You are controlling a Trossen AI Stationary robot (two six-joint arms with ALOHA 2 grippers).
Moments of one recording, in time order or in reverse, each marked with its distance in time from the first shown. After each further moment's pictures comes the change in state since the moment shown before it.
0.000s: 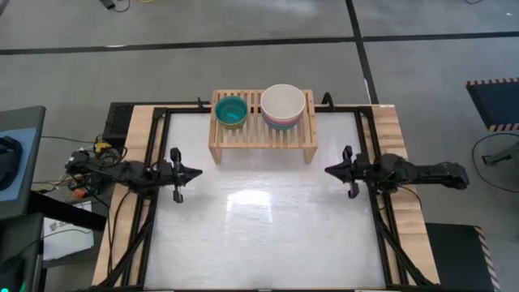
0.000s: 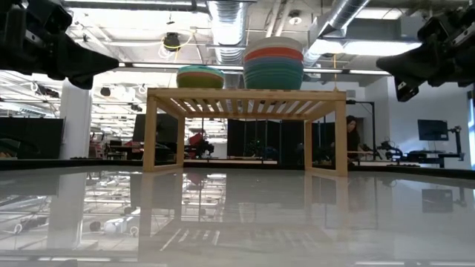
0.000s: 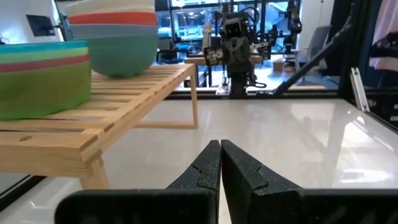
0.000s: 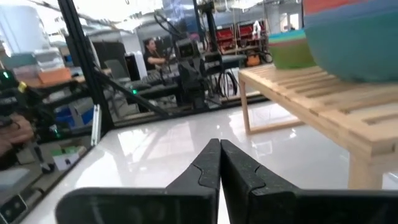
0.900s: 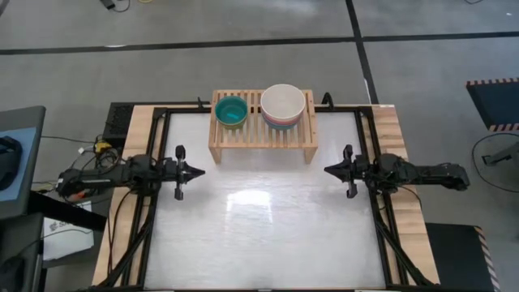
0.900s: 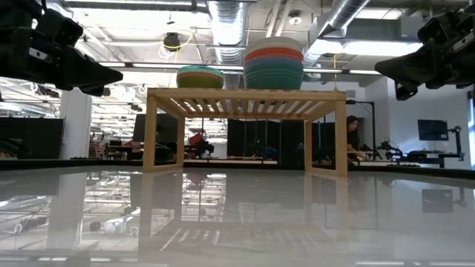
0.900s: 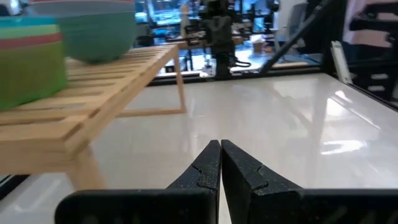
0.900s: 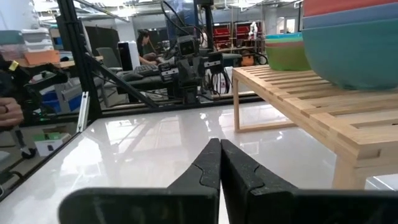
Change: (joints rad) left arm 0.340 0.020 -0.001 -0.060 0.441 0.024; right arm -0.021 0.000 -0.002 -0.031 -0.001 -0.090
